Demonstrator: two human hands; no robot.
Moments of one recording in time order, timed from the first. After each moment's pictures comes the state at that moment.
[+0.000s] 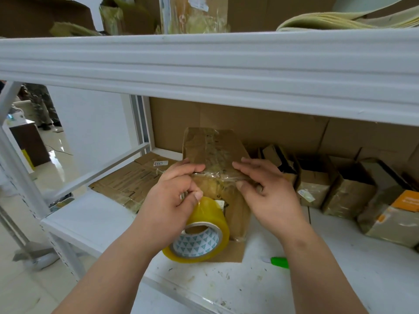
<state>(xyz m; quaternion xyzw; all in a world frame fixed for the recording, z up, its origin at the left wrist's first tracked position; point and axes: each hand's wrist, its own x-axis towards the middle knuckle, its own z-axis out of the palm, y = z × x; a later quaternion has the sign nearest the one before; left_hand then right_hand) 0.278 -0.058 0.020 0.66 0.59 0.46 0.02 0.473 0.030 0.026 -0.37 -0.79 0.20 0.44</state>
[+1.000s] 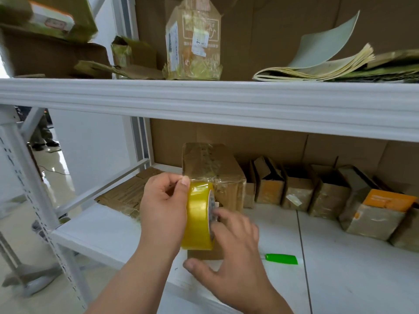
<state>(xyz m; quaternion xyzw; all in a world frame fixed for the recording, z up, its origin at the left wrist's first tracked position) 0.318 -0.103 0.052 0.39 0.62 0.67 0.08 0.452 -0.079 -0.023 -0.37 -0.85 0.10 0.36</state>
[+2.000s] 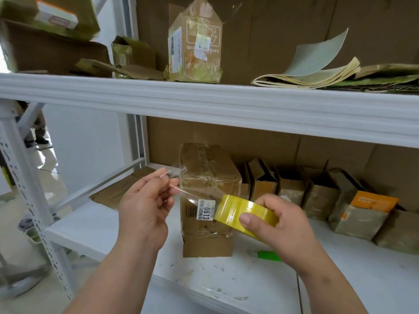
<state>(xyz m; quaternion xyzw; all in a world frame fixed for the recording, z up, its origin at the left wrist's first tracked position) 0.300 -0.117 0.062 0.21 0.41 0.81 0.37 0.518 -0.072 0.045 -0.37 -0.77 0.27 0.44</state>
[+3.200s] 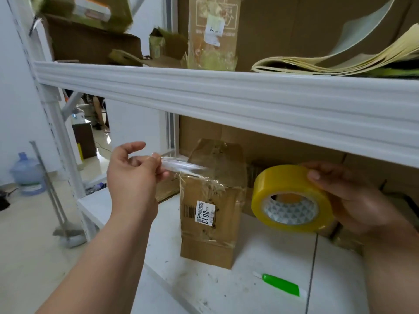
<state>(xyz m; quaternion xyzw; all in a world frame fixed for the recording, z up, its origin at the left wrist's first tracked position) 0.308 -0.079 0.077 0.19 0.50 0.84 0.08 0.582 0.069 0.095 -0.19 -0.68 0.60 0.37</state>
